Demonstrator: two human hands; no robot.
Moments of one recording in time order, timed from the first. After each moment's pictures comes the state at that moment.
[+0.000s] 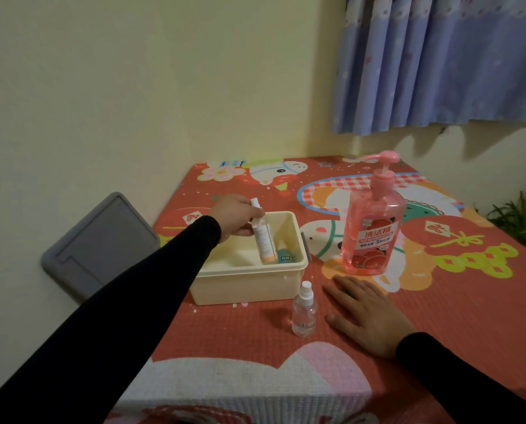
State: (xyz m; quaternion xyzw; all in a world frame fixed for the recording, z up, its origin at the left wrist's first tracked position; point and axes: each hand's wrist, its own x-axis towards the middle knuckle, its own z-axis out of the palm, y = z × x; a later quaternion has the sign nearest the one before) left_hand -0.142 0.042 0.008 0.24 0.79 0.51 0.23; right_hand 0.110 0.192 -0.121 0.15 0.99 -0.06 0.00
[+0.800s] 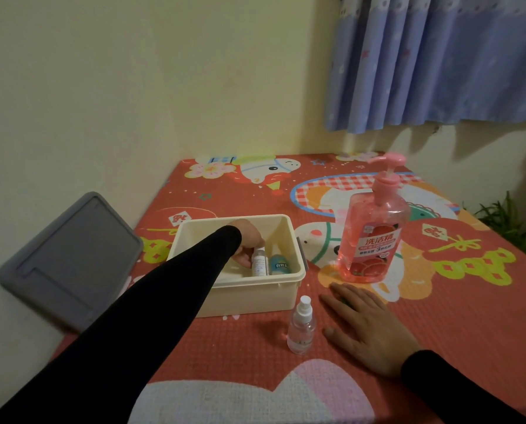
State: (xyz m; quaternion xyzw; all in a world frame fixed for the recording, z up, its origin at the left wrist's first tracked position) left_hand -0.160 0.093 -0.046 0.12 0.86 0.34 0.38; right_hand 0.109 0.190 -0.116 0.15 0.99 -0.05 0.01
